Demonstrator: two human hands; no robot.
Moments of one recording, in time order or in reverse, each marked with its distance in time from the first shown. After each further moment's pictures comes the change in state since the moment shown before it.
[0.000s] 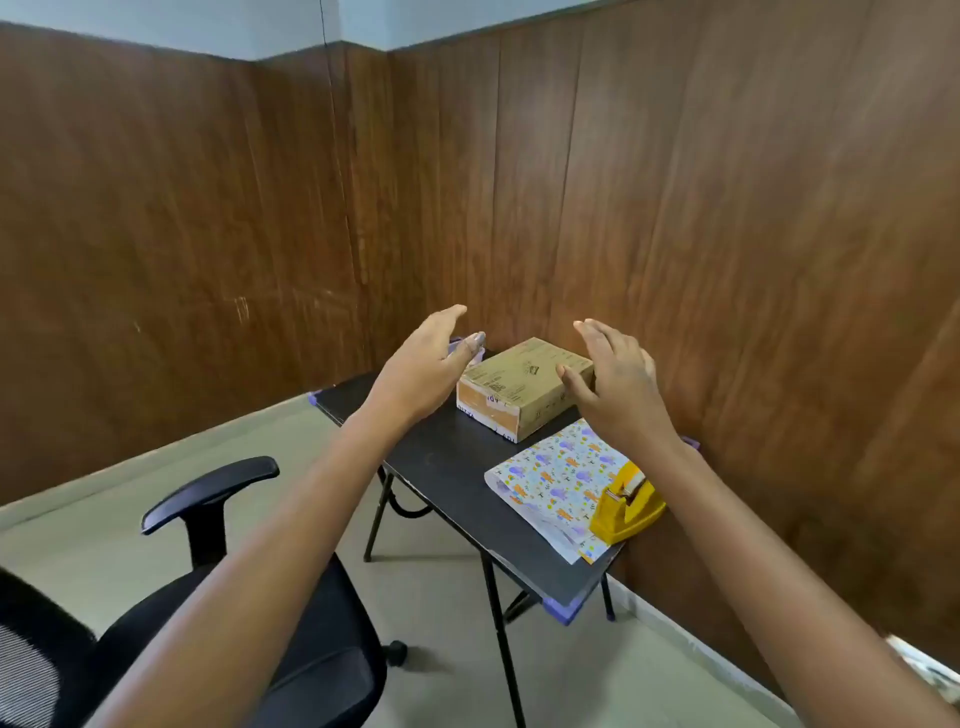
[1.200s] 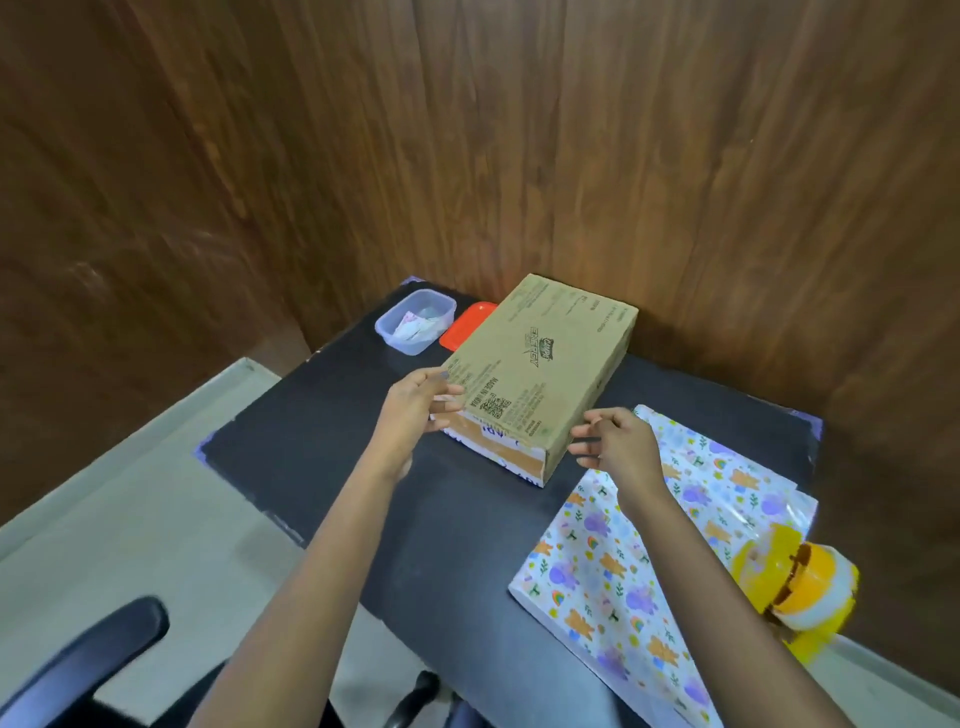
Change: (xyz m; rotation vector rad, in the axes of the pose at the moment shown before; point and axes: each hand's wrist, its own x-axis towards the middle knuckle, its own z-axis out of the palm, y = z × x) left_hand 0.293 -0.267 0.220 -0.713 -0.214 -0.647; right_hand 0.200 0.164 0.322 1.000 -0.040 1.145
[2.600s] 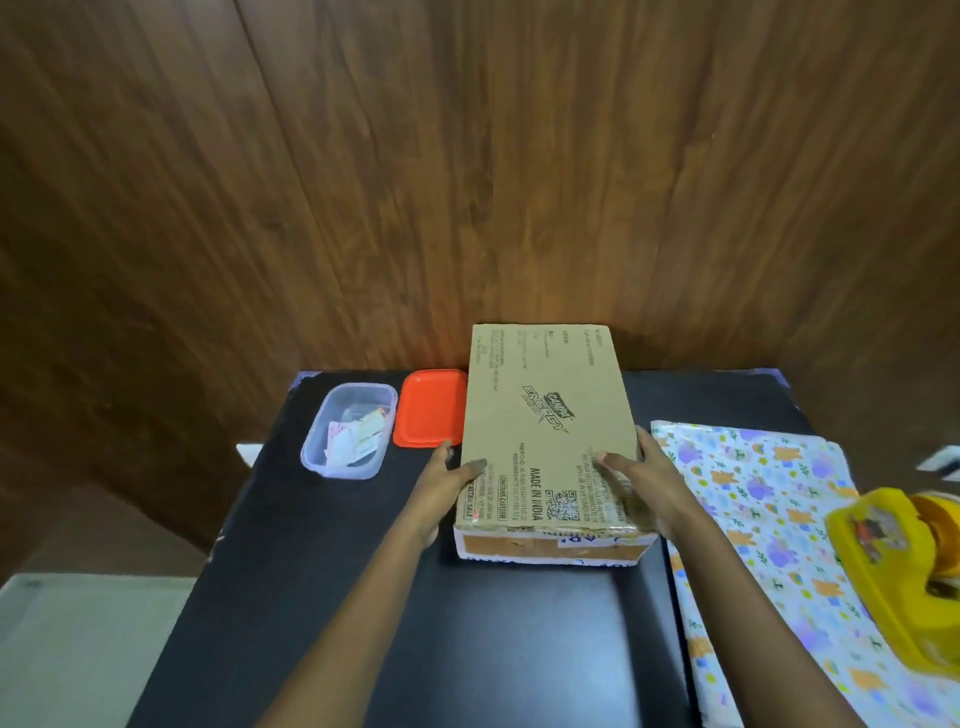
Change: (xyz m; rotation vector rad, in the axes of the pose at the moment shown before) left_hand 0.239 -0.075 -0.022 0.135 -0.663 -0.160; right_hand 0.108 0.034 0.092 -0.010 0.393 0.098
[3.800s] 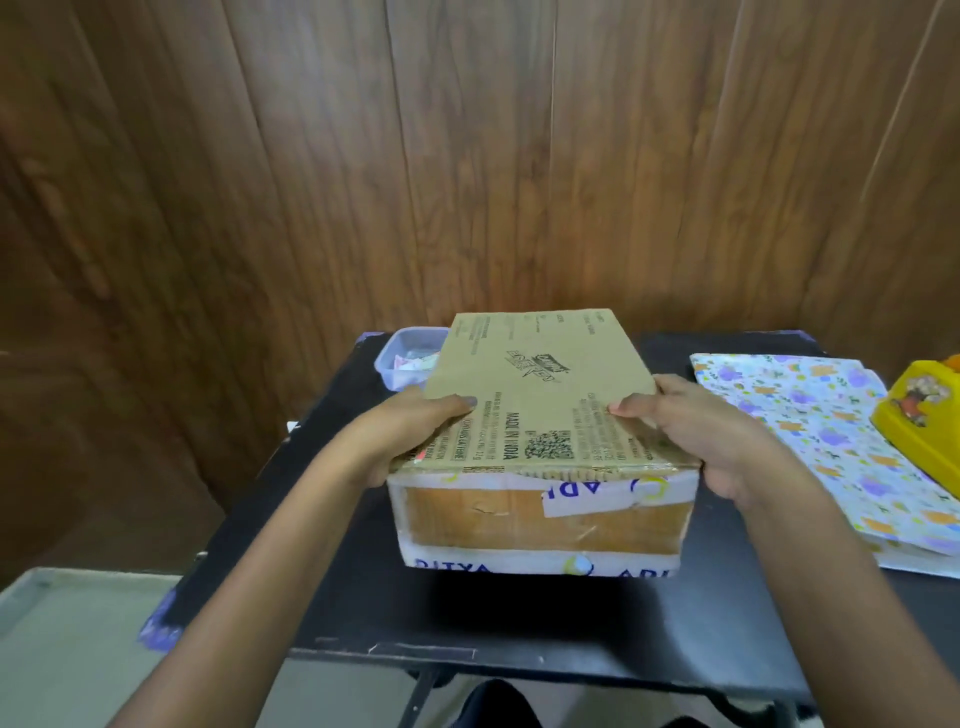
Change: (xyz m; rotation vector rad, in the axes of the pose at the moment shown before) left_hand -0.189 -0.053 -0.088 0.294 -0.061 0.148; right_hand -0.212 0.049 0.062 -0.087 -0.182 -0.257
